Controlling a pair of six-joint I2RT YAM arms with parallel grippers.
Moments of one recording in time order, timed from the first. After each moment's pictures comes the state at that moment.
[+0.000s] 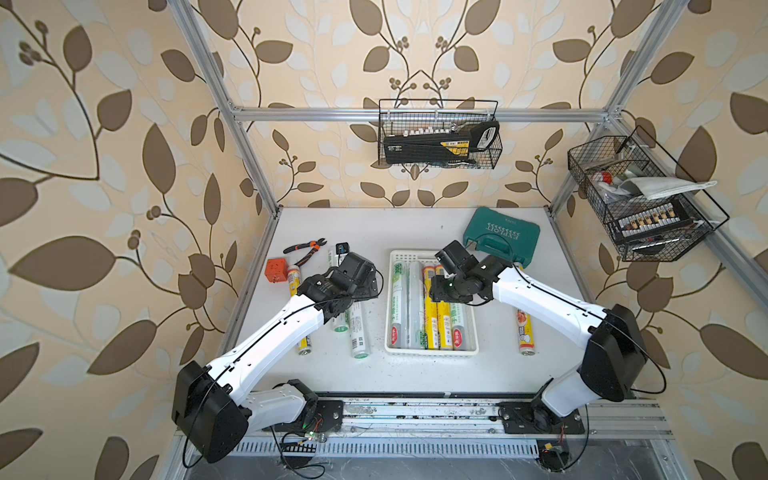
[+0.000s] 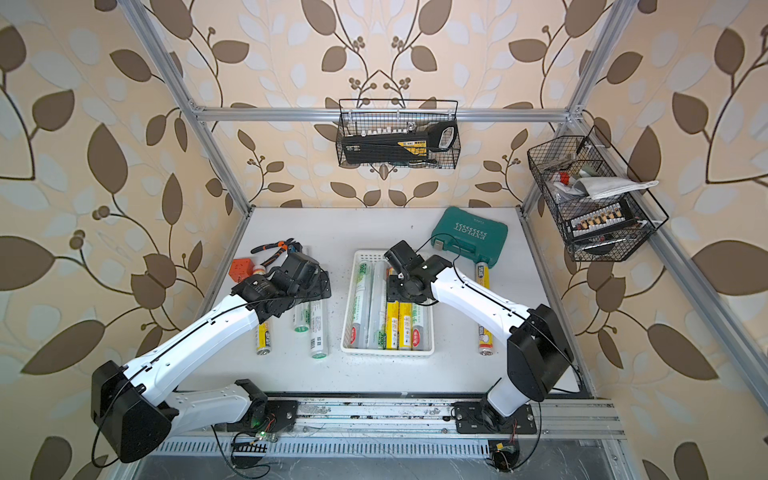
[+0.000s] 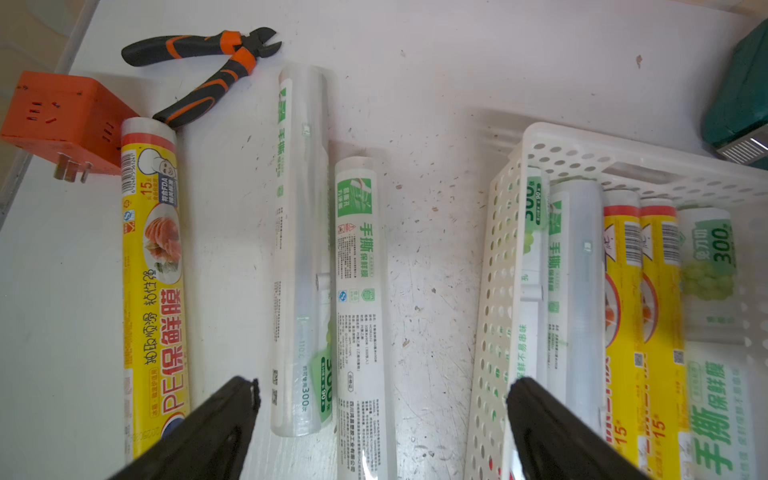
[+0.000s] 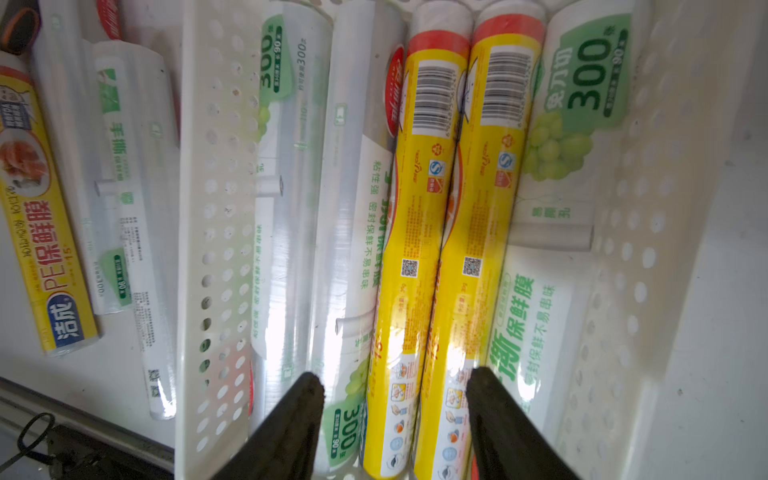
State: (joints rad) left arm -0.61 1.21 1.02 -0.80 -0.36 -0.66; right arm 0.68 1.56 1.27 -0.82 0.05 0.68
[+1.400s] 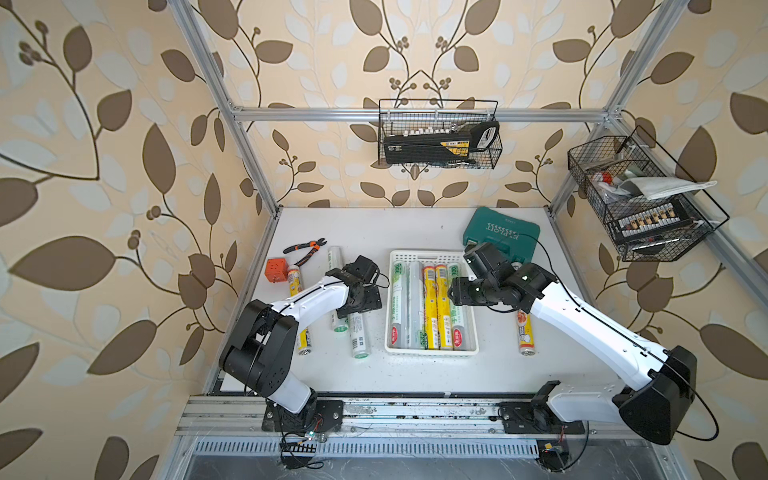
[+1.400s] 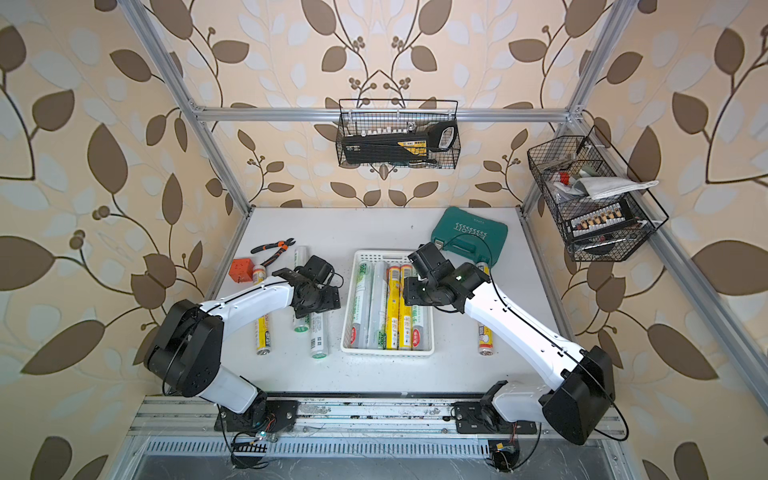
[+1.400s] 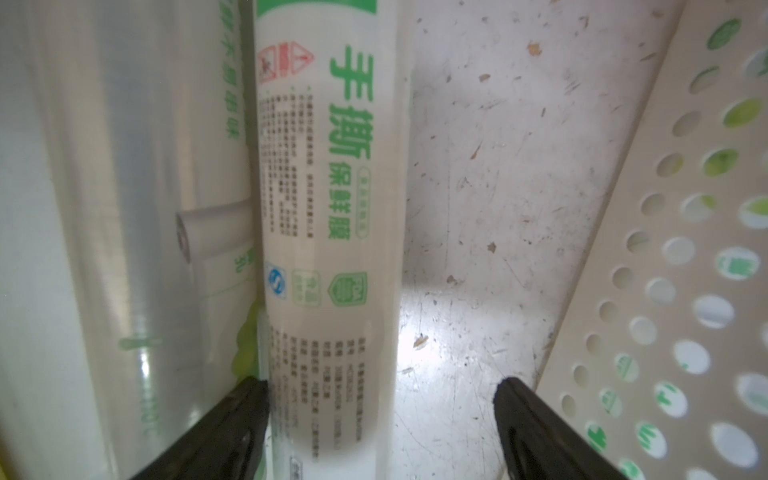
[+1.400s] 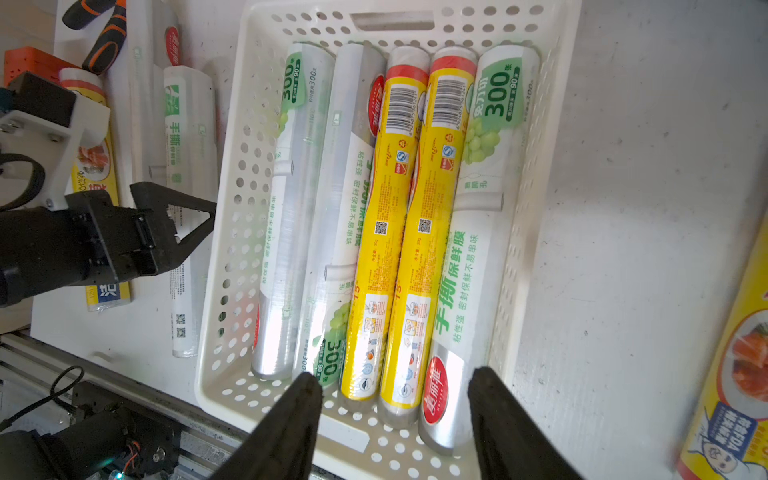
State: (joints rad) left arm -0.52 1.55 0.93 -0.66 -0.09 -0.71; right arm 0.64 1.32 1.20 -0.91 0.06 0.62
